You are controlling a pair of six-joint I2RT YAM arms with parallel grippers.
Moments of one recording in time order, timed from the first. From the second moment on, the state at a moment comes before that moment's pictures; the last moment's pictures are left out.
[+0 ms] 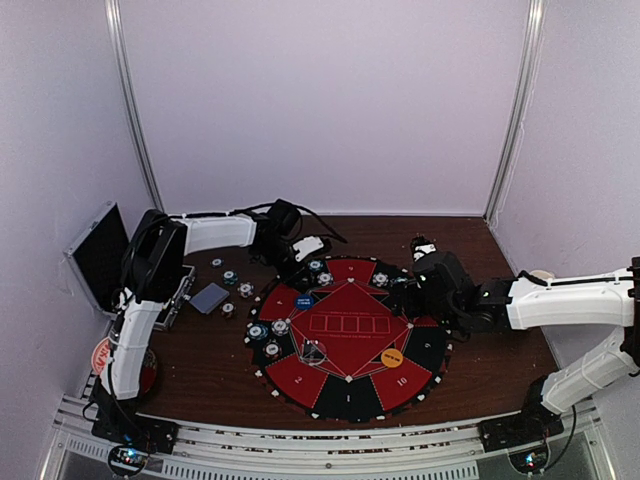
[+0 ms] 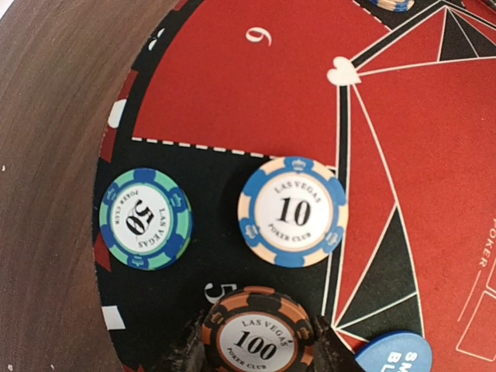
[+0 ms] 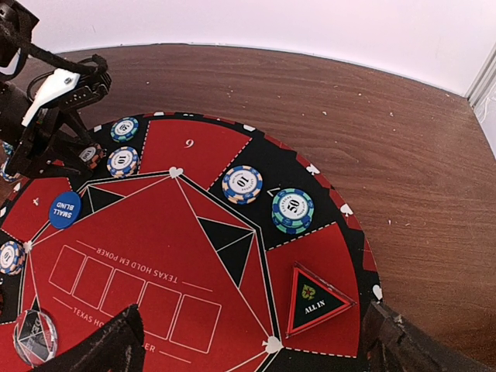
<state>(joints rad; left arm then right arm) -0.60 2.36 1.88 -0.60 0.27 0.49 0.90 1.33 0.75 -0.12 0.59 0.44</state>
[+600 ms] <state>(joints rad) -0.61 2.38 1.89 -0.60 0.23 0.49 0.90 1.33 0.75 -0.12 0.59 0.44</state>
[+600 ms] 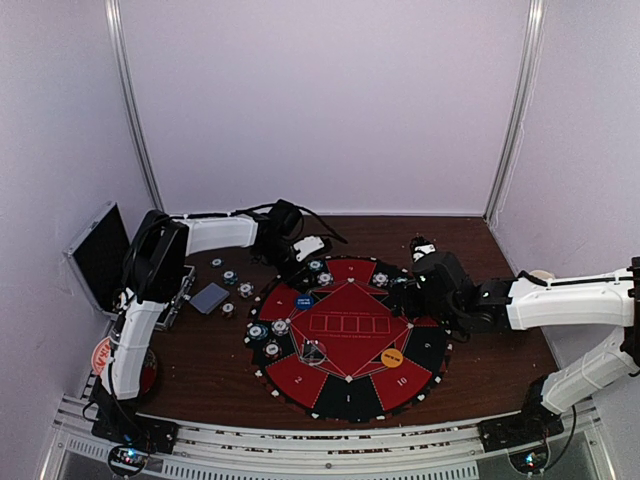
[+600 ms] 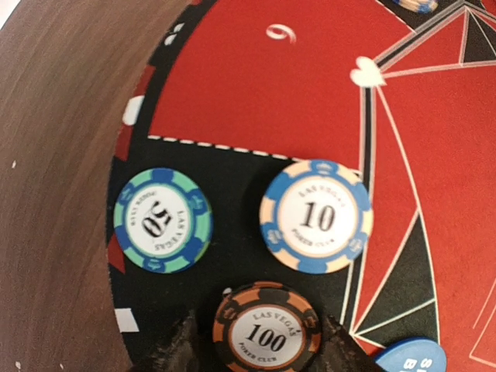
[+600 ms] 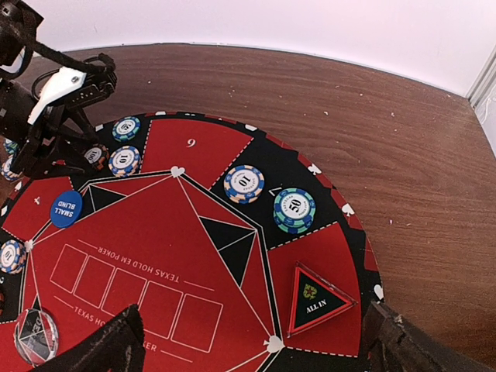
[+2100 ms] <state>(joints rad) -0.39 1.74 1.11 -0.59 0.21 0.63 0.90 1.33 0.75 -0.12 0.59 0.44</state>
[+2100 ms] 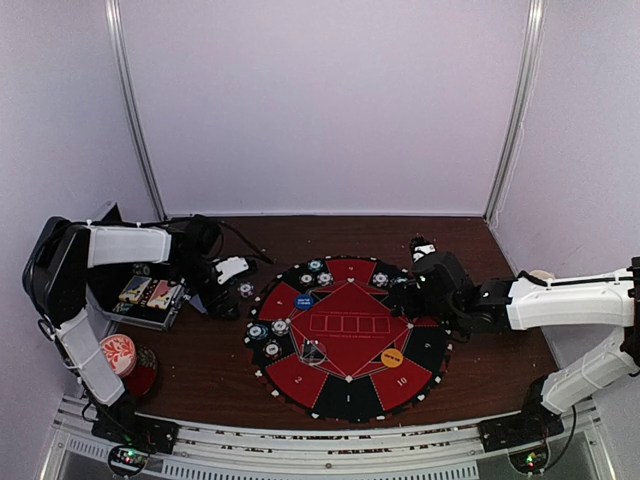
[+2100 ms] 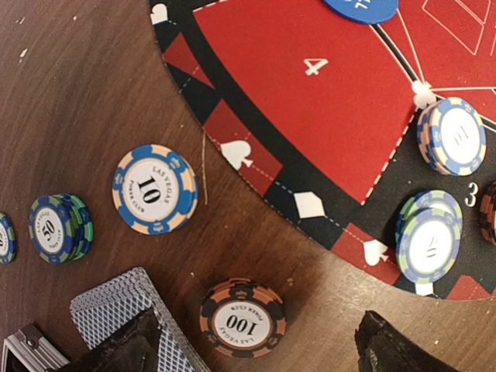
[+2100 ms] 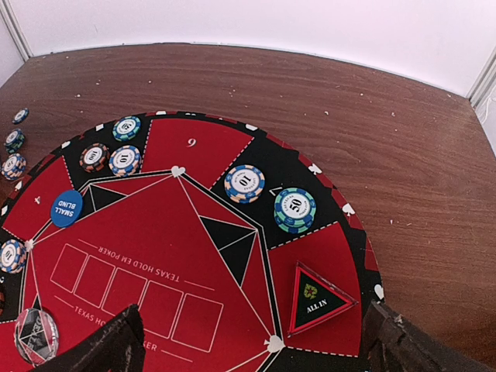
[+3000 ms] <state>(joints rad) -0.38 1.80 1.09 -0.55 0.19 0.65 0.90 1.33 0.75 -0.12 0.59 0.44</state>
